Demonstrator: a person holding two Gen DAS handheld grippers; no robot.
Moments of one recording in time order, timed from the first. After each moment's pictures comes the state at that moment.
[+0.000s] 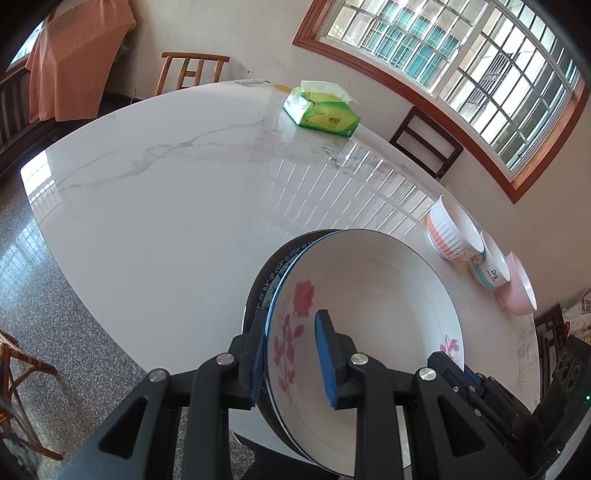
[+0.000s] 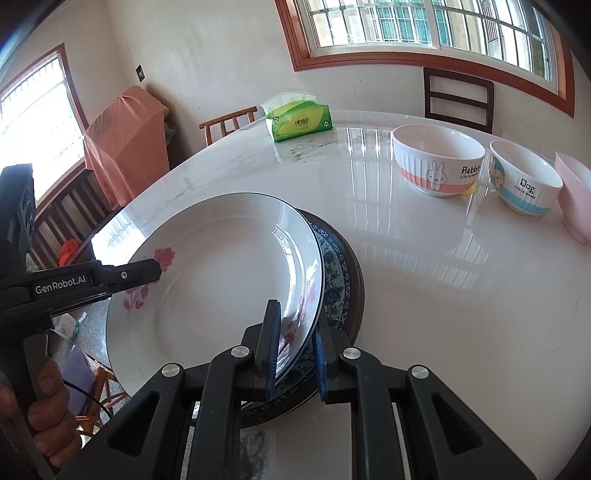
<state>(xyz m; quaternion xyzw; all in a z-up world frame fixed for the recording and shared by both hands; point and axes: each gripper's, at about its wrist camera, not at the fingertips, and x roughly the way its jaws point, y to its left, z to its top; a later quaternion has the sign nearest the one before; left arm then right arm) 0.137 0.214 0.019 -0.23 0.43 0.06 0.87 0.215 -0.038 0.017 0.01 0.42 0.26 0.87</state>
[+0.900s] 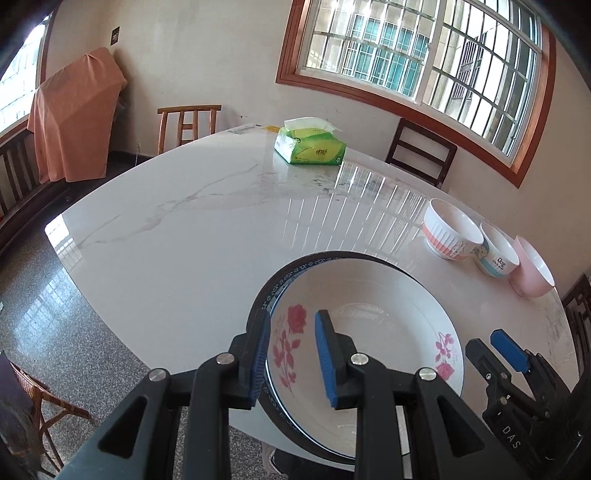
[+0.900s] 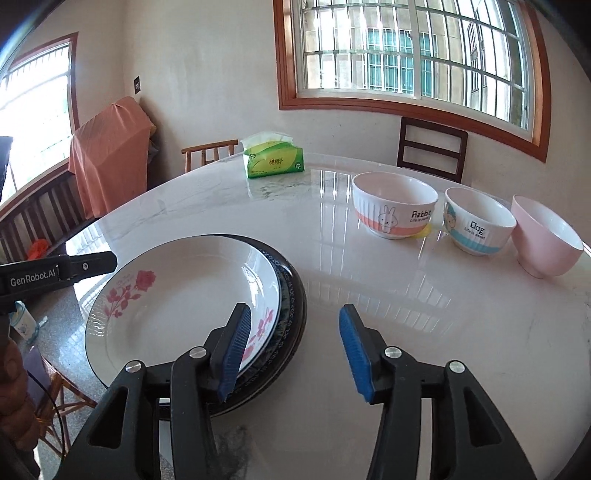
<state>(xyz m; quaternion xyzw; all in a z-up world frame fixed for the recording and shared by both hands) 0.117 0.183 0.041 -0.13 0.38 0.09 0.91 0.202 -0.070 0.028 -0.03 0.33 0.20 0.92</state>
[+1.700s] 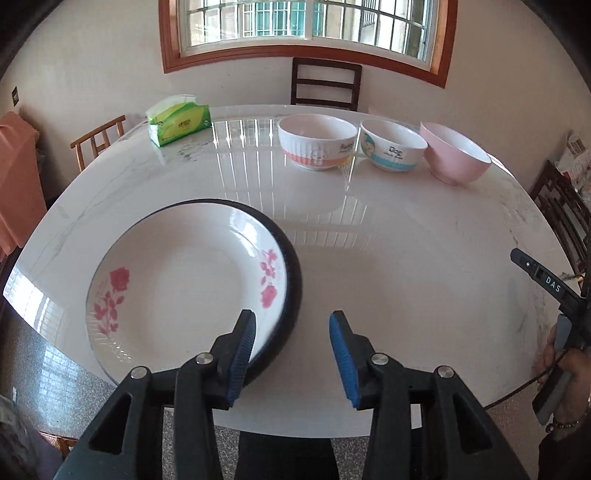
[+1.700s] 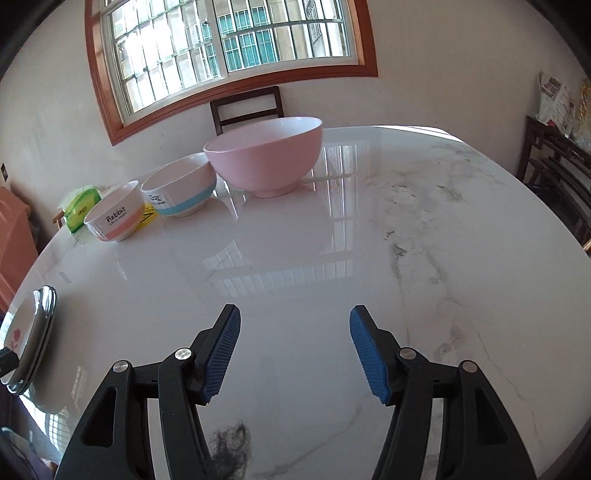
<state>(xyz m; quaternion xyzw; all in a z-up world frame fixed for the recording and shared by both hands) 0.124 0.017 0.035 0.00 0.46 -0.05 0.89 0.208 -0.346 -0.002 0.12 0.38 -0.03 0.92</state>
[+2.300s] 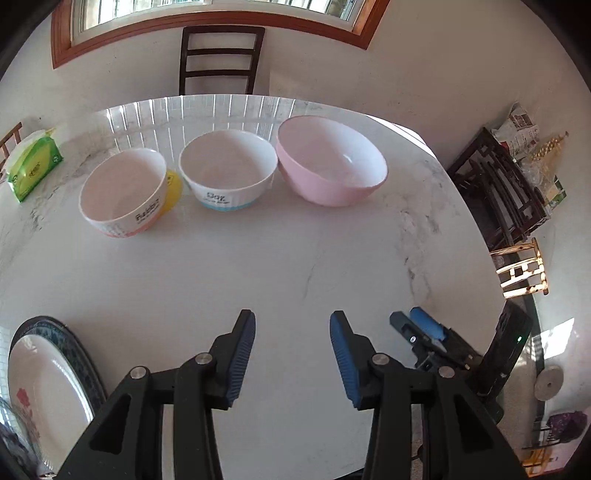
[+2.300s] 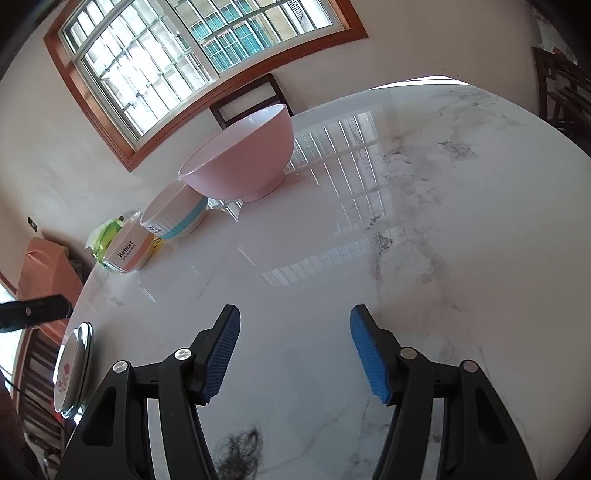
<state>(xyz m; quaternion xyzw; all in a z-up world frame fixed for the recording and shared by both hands) 0.262 -0.139 0.086 -0.03 0.54 -0.21 0.81 0.227 -0.395 -0.015 0.22 0.41 0.04 0.88</state>
